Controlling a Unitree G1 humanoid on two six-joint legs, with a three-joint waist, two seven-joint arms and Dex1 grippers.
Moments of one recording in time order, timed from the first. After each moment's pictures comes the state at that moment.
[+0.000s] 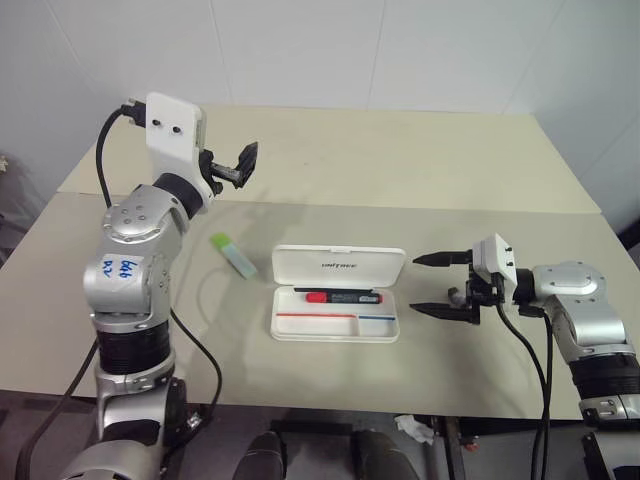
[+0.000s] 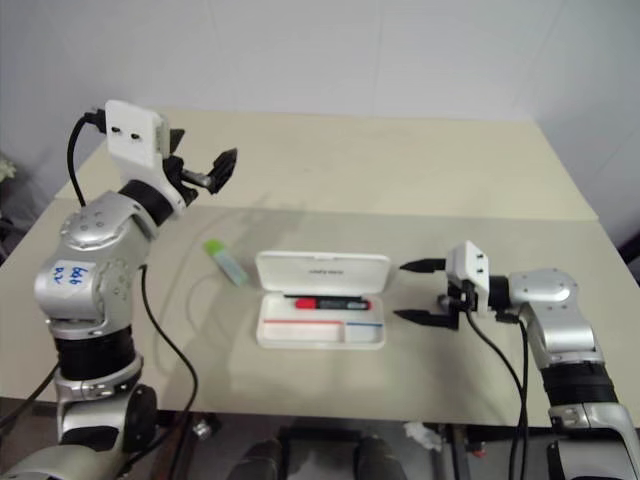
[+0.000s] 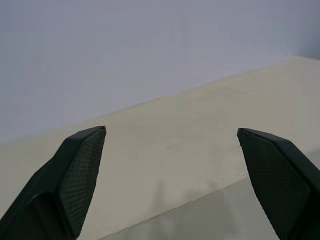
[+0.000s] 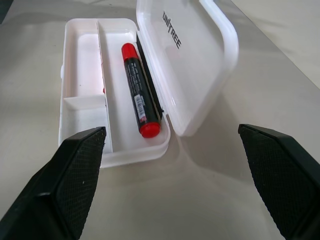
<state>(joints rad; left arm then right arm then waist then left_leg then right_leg) -0.76 0.34 0.22 -0.30 -0.14 0.83 -0.15 -0.50 -0.73 -0.01 0.28 0.35 -0.02 1.38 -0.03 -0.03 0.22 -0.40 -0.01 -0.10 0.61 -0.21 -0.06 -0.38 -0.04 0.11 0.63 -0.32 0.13</state>
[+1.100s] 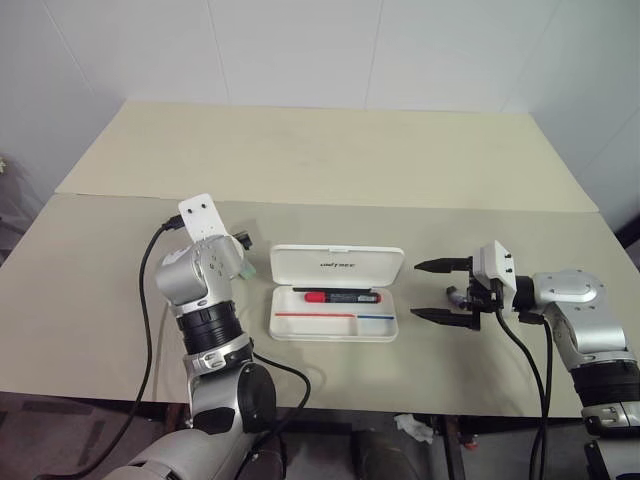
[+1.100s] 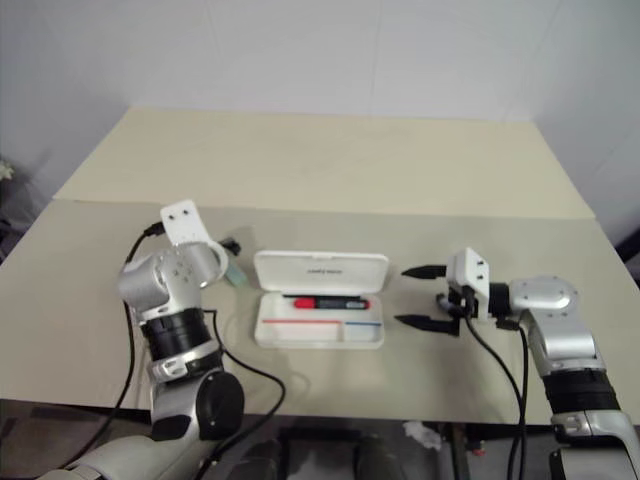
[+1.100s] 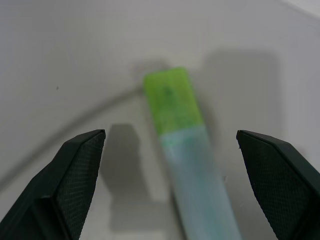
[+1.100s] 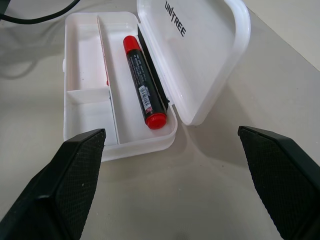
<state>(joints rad) -0.91 -0.11 0.54 -0.06 -0.04 1.36 0.56 -0.46 -0.73 -0.01 0.27 0.36 -0.02 1.35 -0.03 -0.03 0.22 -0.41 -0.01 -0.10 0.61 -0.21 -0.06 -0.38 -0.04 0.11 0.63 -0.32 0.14</state>
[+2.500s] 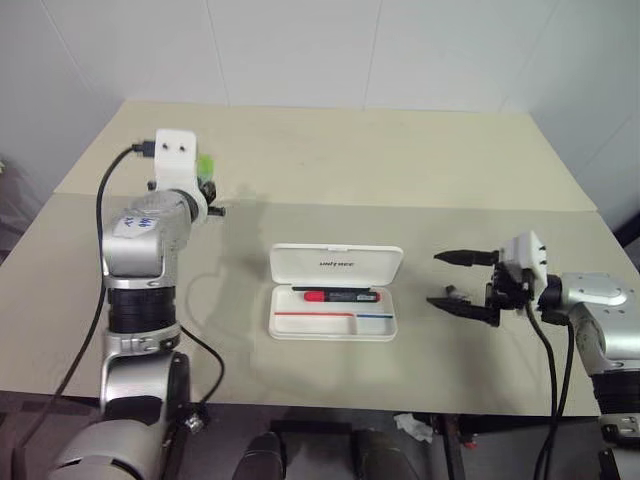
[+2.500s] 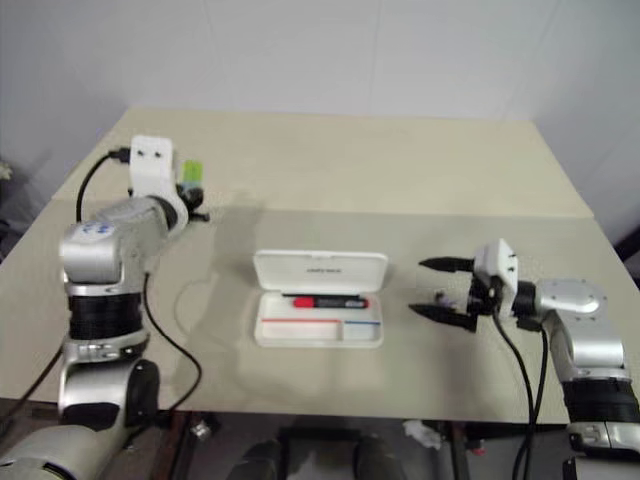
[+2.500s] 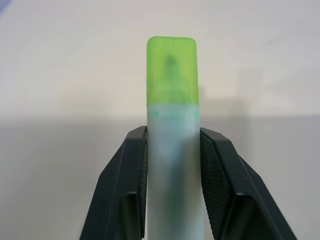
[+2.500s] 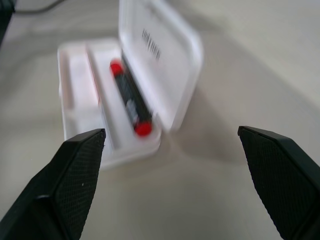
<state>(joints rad) -0.91 0.45 0.17 -0.01 -0.12 1.09 -0.11 -0.40 -0.76 -0.14 0.19 0.49 0.10 1.34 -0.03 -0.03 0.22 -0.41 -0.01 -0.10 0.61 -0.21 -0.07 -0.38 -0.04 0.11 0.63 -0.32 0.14</state>
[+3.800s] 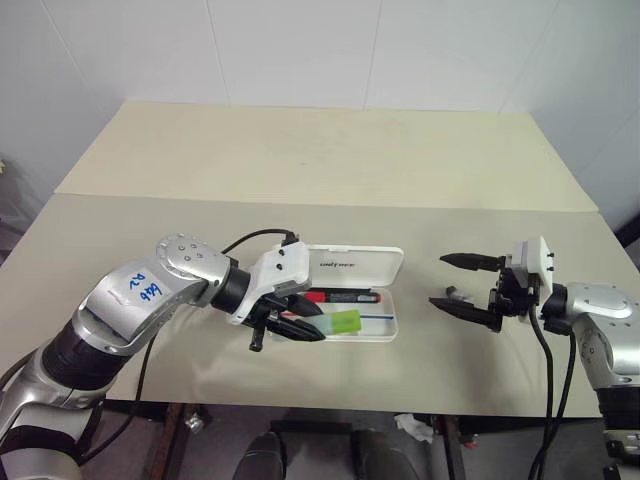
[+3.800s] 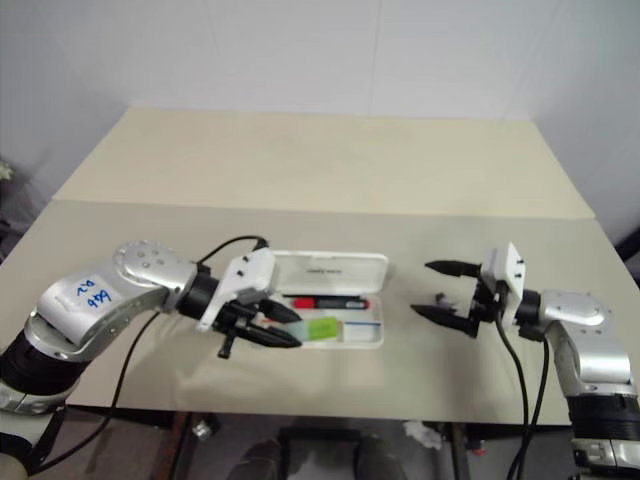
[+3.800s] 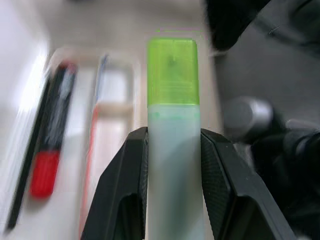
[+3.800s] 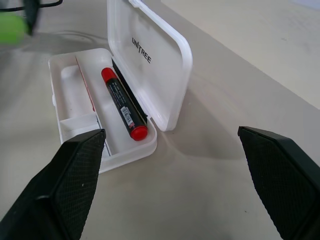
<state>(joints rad) -0.74 0.86 -0.37 -0.42 -0.50 0.94 -1.05 -0.31 -0.75 -0.16 0.12 0.49 0.11 1.27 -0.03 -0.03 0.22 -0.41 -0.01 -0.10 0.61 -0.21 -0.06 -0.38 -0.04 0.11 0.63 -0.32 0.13</state>
